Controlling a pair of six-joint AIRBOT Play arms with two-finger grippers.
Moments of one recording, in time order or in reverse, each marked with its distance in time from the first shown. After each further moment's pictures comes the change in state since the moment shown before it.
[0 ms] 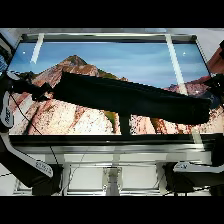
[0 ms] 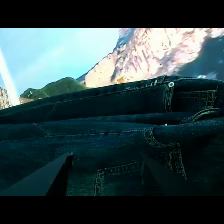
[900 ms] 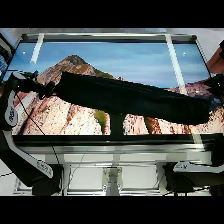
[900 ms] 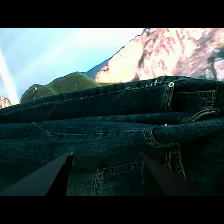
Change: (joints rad) left arm -0.051 -0.026 0.003 -0.068 0.006 -0.008; right arm 0.000 0.000 0.000 0.000 0.001 -0.006
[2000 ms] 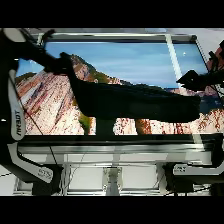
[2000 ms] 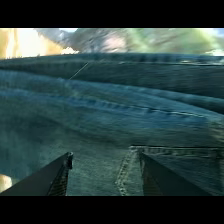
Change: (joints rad) left arm -0.410 0.202 0.428 0.050 -0.435 -0.004; right arm 0.306 0.000 0.000 -0.011 0.075 0.000
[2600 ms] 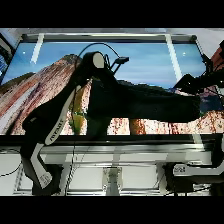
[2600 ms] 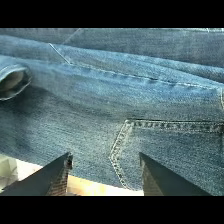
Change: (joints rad) left arm -0.528 -0.208 0.008 0.021 0.233 0.013; right arm 0.030 0.000 0.000 -0.082 0.080 0.011
